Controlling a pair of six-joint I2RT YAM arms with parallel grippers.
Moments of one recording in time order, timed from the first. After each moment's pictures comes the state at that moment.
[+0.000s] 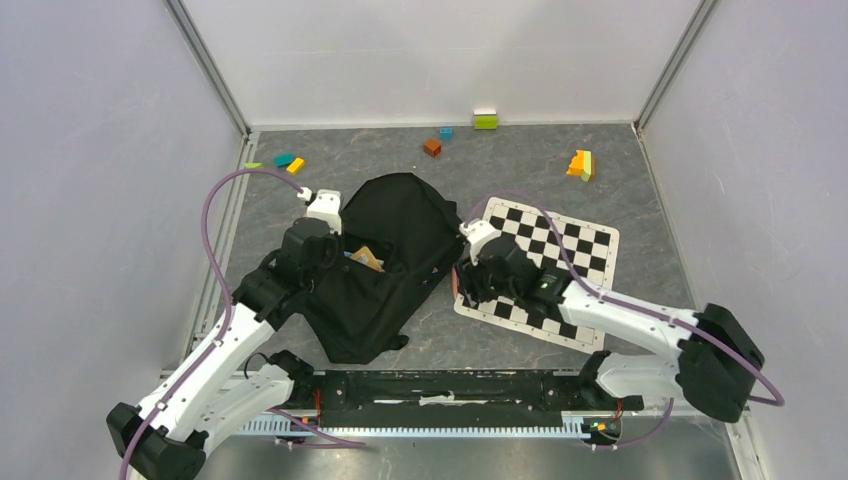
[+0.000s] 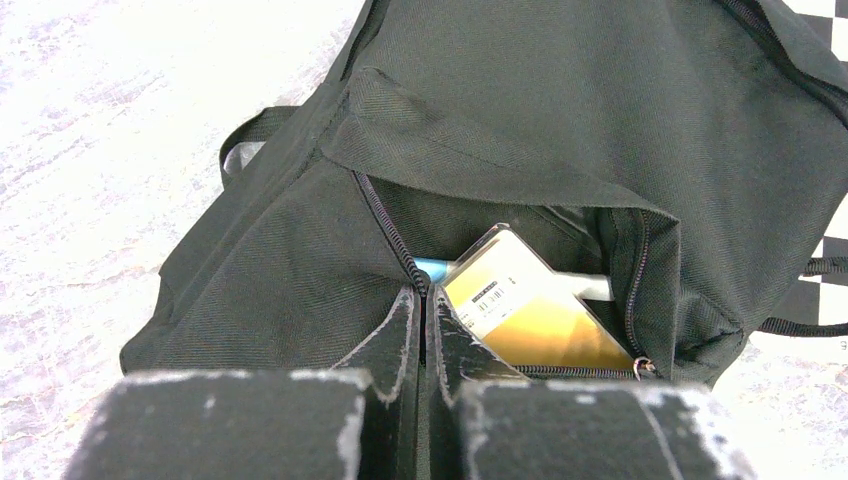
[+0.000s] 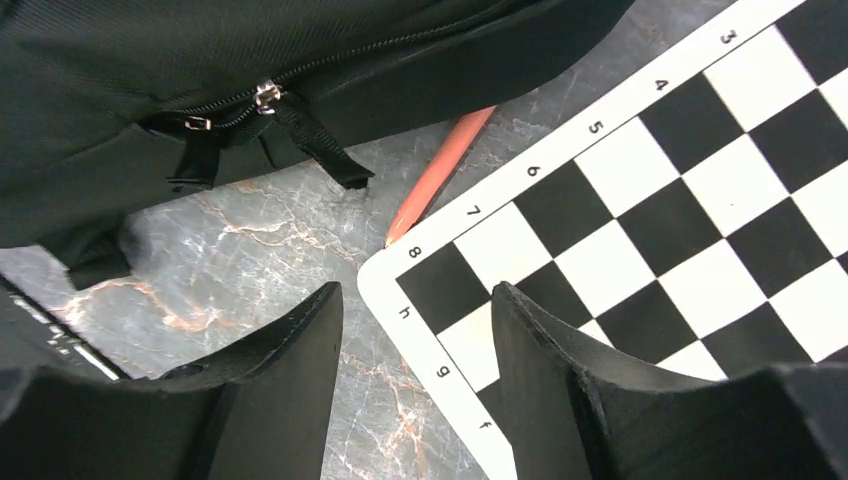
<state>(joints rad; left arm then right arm) -0.53 0.82 0.79 -0.54 -0.34 -0.20 0.87 1.19 0.70 -0.20 0.09 0.24</state>
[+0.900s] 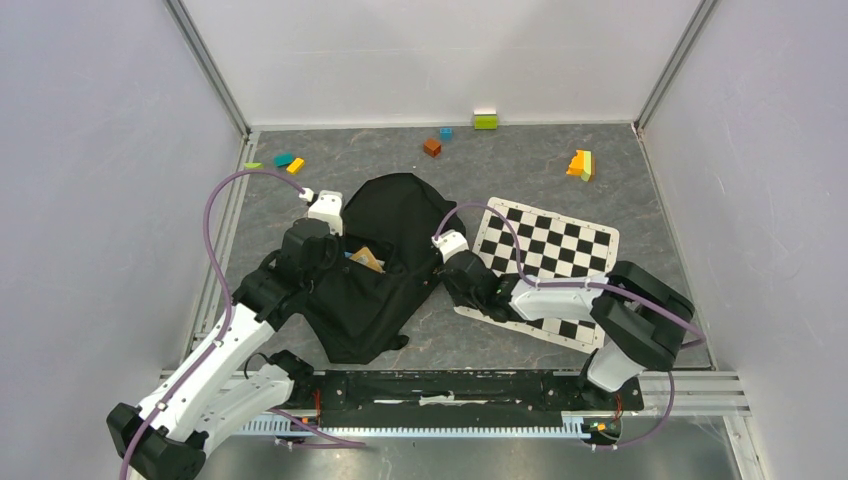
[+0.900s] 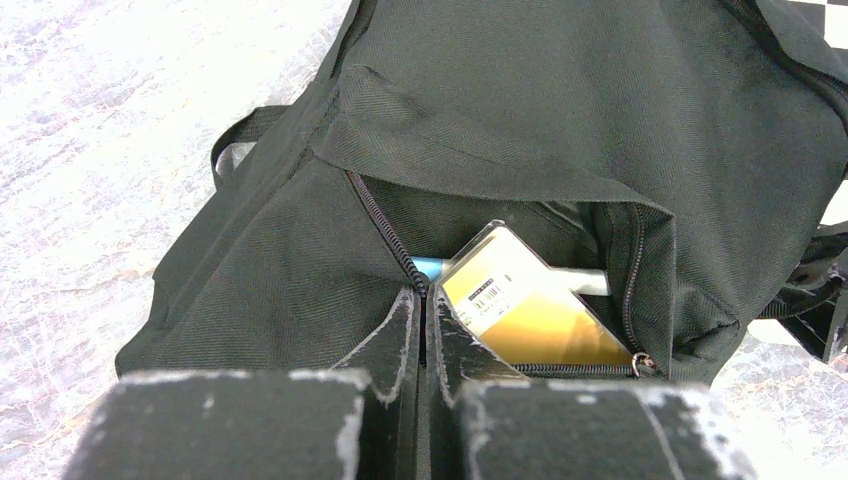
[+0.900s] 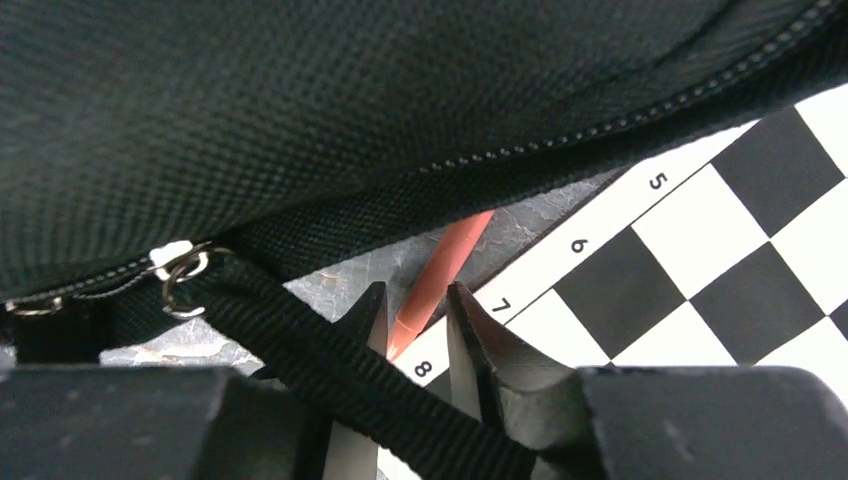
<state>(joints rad) -0.53 0.81 0.78 -0.54 -0.31 -0.19 0.98 1.58 0.71 0.09 0.32 0.27</state>
